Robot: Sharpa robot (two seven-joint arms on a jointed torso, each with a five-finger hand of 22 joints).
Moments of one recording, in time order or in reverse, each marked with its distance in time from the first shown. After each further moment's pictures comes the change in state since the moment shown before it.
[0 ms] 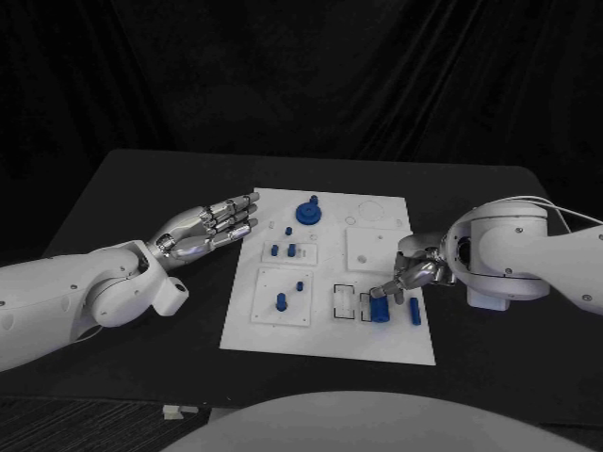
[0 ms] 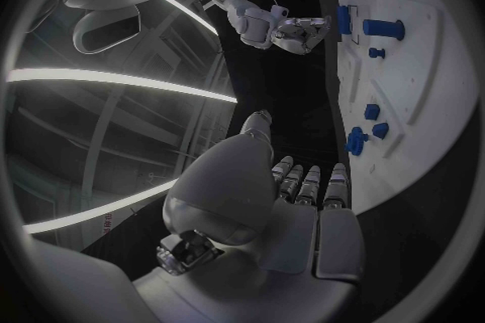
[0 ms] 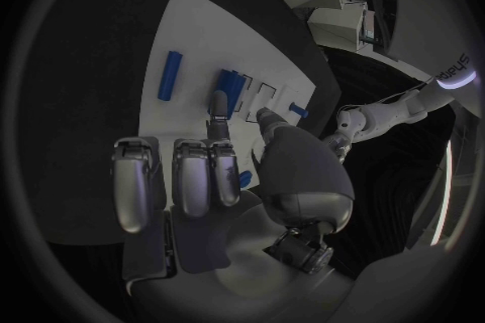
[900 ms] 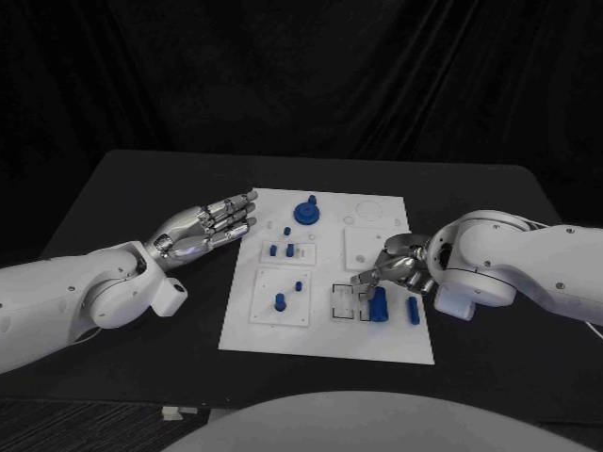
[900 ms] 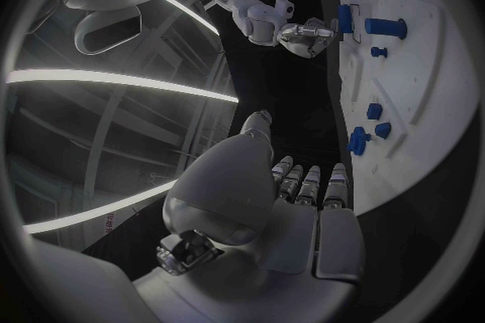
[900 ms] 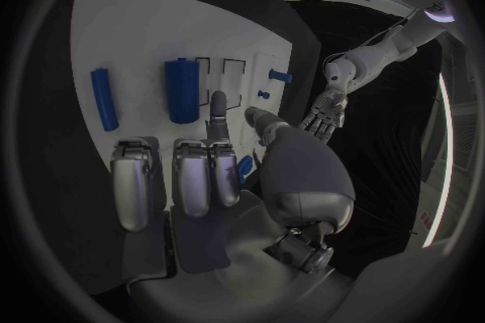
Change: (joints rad) left arm 0.000 0.001 0.000 0.001 0.000 -0.005 0.013; left_hand 0.000 0.000 -0.003 -0.003 0.000 -0.004 -0.004 0.000 0.000 -0.003 -0.003 0.000 0.000 0.000 0.000 0.000 -0.001 0.000 0.000 0.000 0.000 -0.003; right arm -0.043 0.055 0.000 -0.042 0.279 -0.246 0.017; right_hand -0.016 -0.029 0.181 -0.088 0.108 -0.003 0.003 0.018 -0.005 0.000 0.000 0.000 0.000 0.000 0.000 0.000 0.000 0.000 0.000 0.000 0.000 0.000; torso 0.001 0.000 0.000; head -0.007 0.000
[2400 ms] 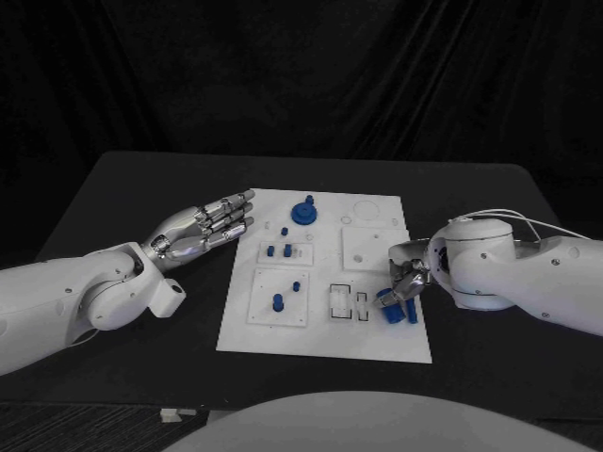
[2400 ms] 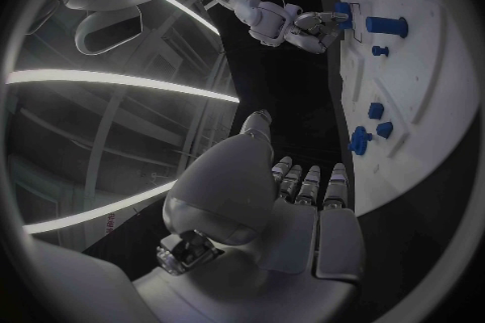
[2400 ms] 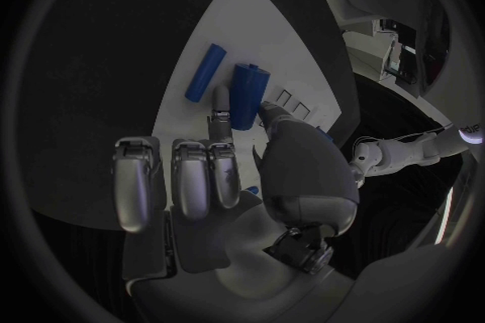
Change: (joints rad) left arm 0.001 0.003 0.000 -0.003 0.000 -0.001 0.006; left_hand 0.000 0.000 -0.005 0.000 0.000 -0.003 -0.010 0.000 0.000 0.001 -0.016 0.000 0.000 0.002 0.016 0.000 0.000 0.000 0.000 0.000 0.000 -0.001; right arm -0.035 0.004 0.002 -0.026 -0.527 0.260 -0.007; right_hand 0.125 -0.043 -0.098 0.098 0.037 0.083 -0.002 -0.072 -0.191 0.000 -0.003 0.000 0.000 -0.001 -0.004 0.000 0.000 0.000 0.002 -0.009 -0.006 0.000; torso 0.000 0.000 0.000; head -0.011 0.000
